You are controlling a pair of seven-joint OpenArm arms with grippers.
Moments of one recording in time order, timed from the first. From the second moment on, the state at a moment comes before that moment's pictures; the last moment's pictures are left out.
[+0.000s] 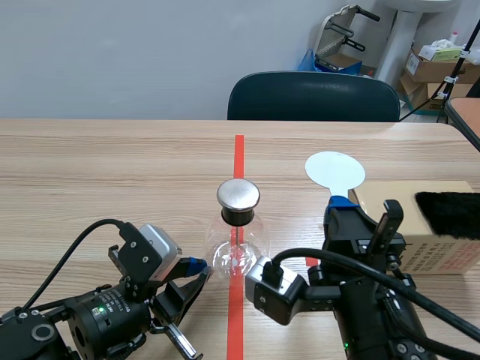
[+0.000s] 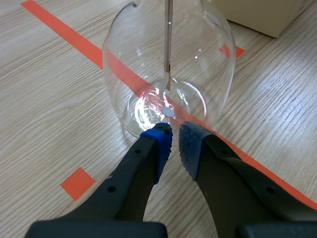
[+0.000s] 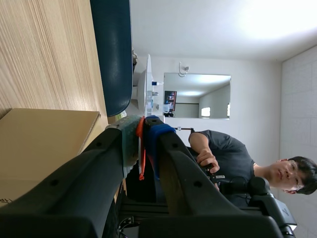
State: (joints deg) left arm 0.4 -32.6 53.7 72.9 -19.2 -0.4 -24.2; right arm -28.7 15.5 -26.4 93.5 -91.3 -28.8 -23.6
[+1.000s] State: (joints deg) left arm 0.4 -32.6 53.7 72.9 -19.2 0.2 -24.2; right arm -28.7 15.5 -26.4 93.5 -91.3 -28.8 -24.6
